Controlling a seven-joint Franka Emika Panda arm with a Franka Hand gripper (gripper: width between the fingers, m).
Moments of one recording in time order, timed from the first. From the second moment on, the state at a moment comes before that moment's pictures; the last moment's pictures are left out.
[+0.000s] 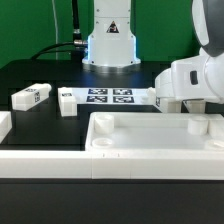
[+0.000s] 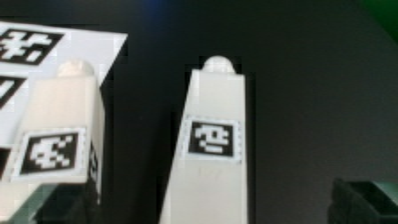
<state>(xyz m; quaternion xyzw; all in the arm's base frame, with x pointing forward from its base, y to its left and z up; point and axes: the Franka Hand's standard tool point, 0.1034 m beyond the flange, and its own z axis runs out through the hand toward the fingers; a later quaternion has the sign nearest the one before) 0.434 0.149 0.036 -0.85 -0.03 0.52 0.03</state>
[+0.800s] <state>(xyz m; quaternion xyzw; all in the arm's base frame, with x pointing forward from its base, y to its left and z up) 0.428 0.157 0.010 -0.86 -0.04 0.51 0.03</state>
